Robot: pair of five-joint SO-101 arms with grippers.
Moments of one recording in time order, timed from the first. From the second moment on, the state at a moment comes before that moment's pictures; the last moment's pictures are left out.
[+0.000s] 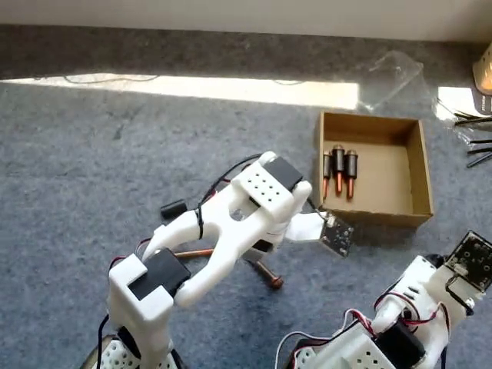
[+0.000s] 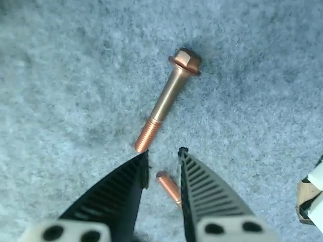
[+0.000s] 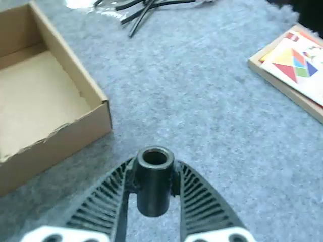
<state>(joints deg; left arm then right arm) 39.2 16.3 -0.1 93.7 -60.3 45.2 -104.6 81.4 61.4 11.6</state>
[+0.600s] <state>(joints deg) 43.3 16.3 1.4 89.1 -60.2 45.4 -104.5 84.7 58.2 11.6</state>
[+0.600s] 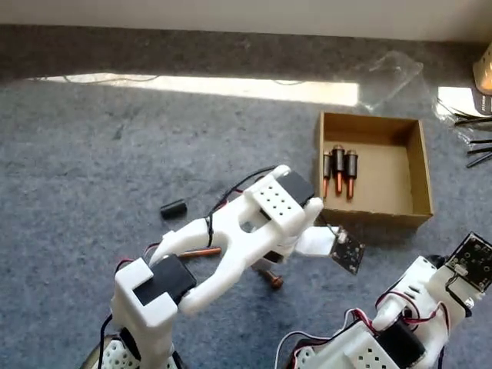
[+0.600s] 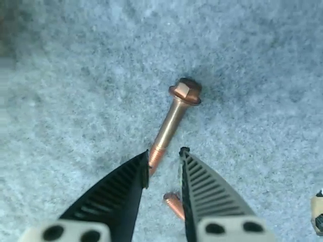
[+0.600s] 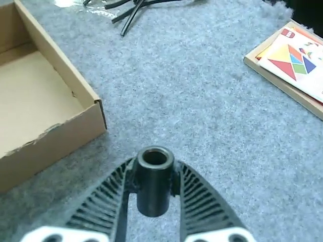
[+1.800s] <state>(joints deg) 48.0 16.3 12.4 72.8 -60.2 44.7 -104.5 84.7 58.2 11.6</state>
